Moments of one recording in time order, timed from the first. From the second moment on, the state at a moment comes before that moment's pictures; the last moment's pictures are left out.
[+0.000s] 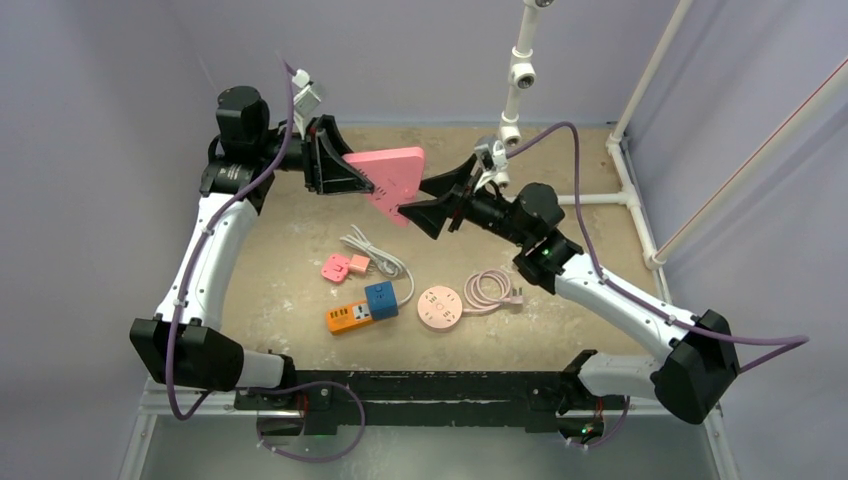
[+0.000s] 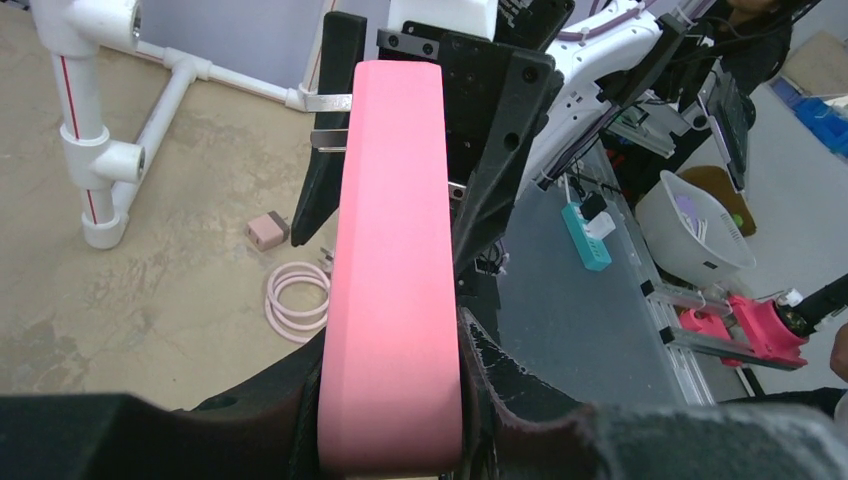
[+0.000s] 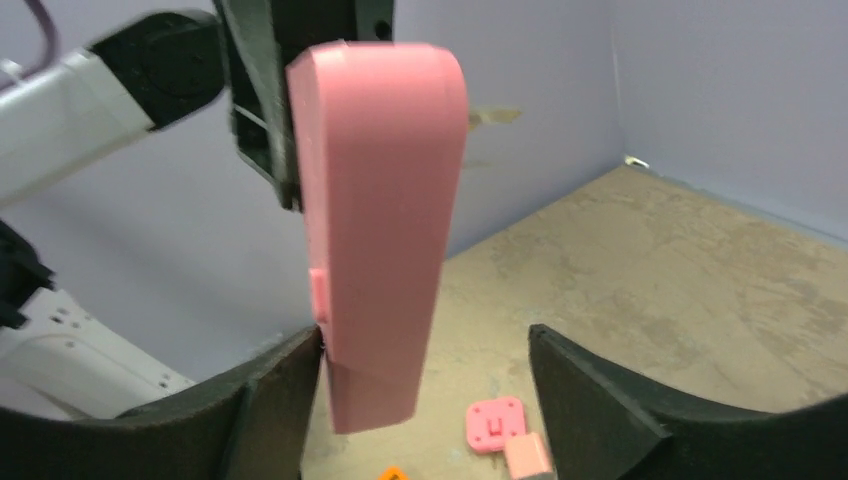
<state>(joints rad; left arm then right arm) -0.11 1.37 1.46 -0.23 1.50 -0.29 0.72 1.22 0.94 0.50 -0.38 0.43</state>
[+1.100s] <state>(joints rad) -0.42 1.46 1.36 -0.68 0.86 0.53 0.64 1.10 0.94 0.21 -0.09 0.49</state>
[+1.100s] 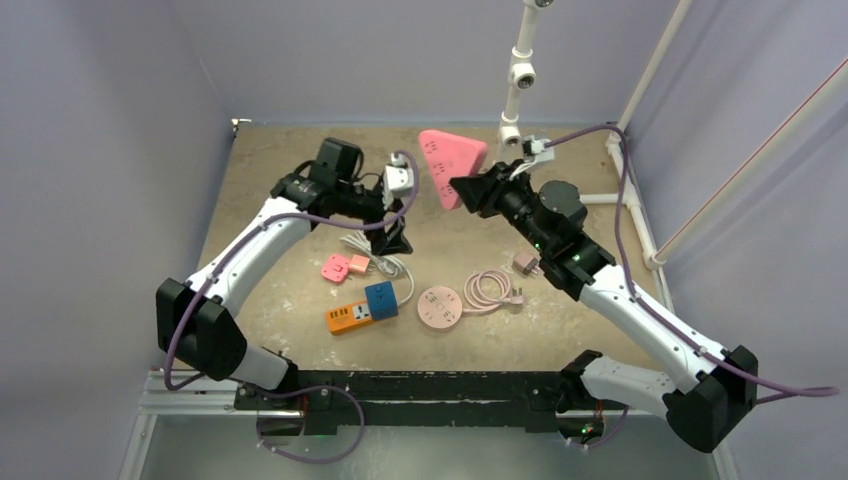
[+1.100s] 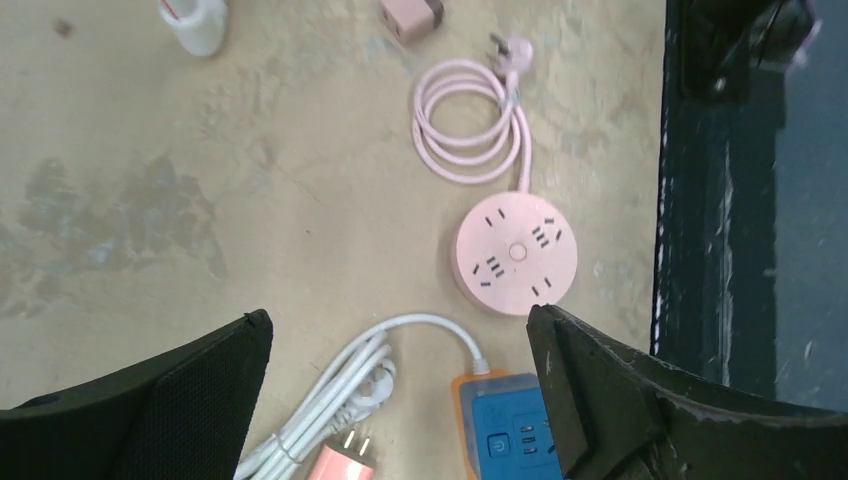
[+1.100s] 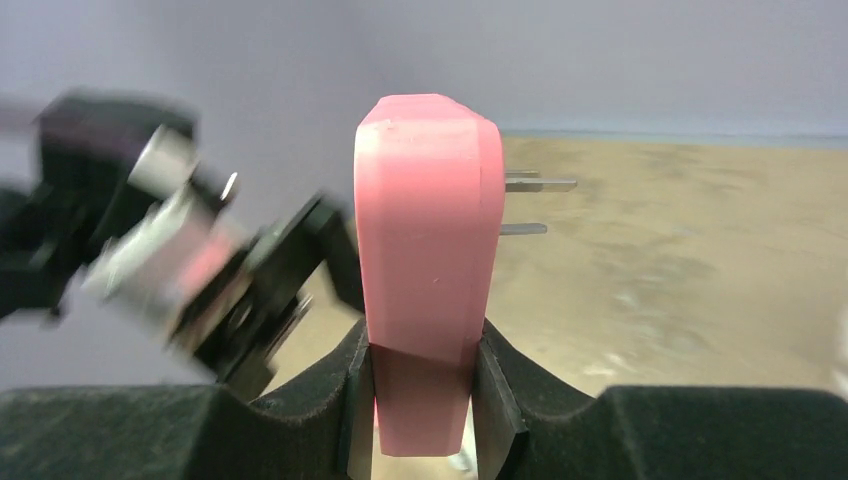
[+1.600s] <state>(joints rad) -0.79 1.61 1.24 -0.69 0.59 0.74 0.59 1.04 0.94 -0.14 0.38 0.60</state>
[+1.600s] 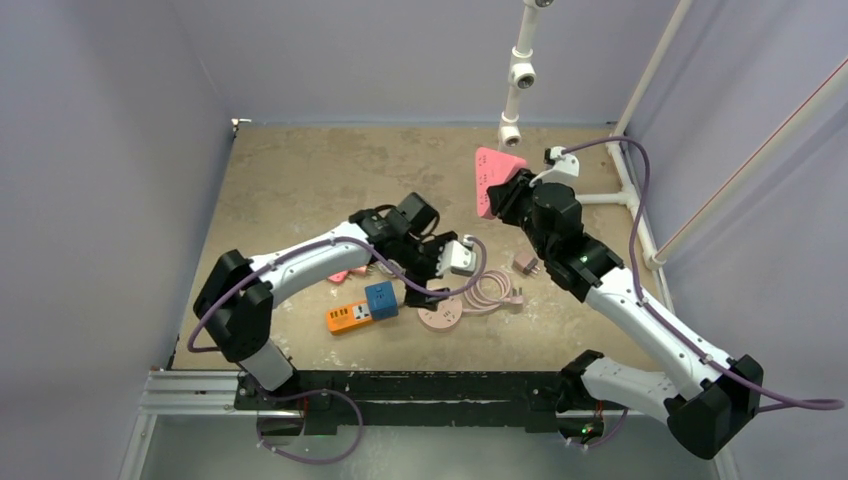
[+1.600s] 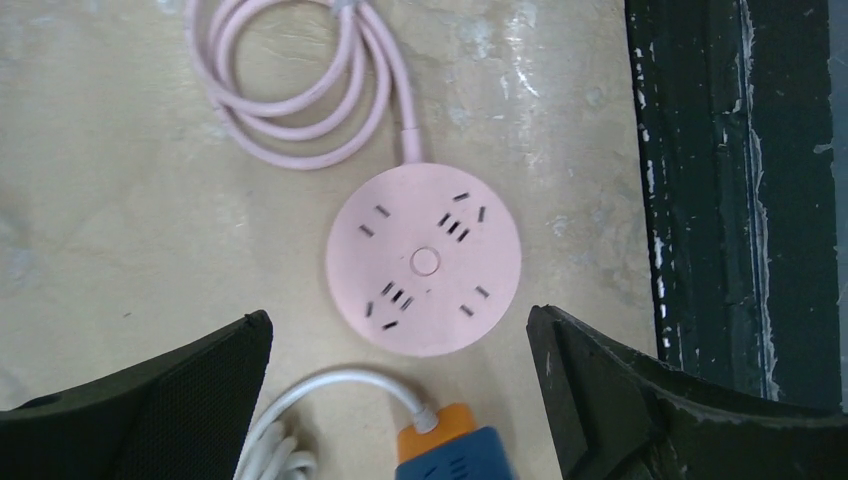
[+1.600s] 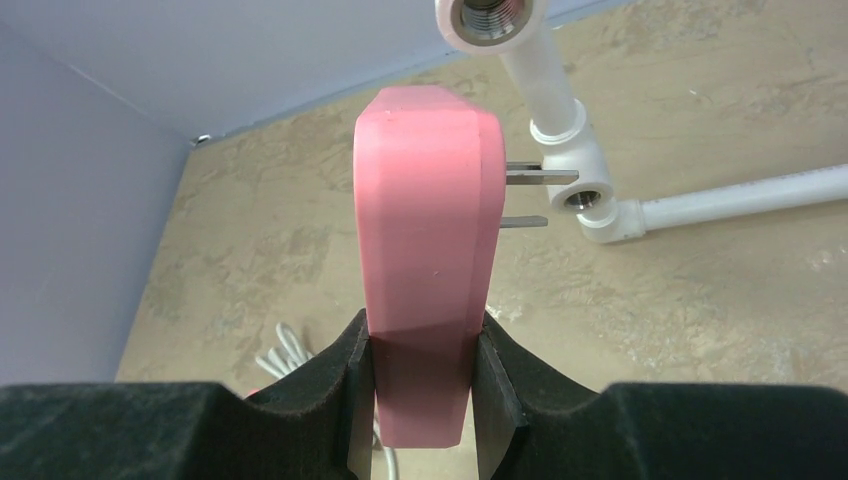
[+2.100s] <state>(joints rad) -0.97 1.68 1.11 -0.54 0.37 0.66 0.56 1.04 0.99 -0.18 0.37 0.60</state>
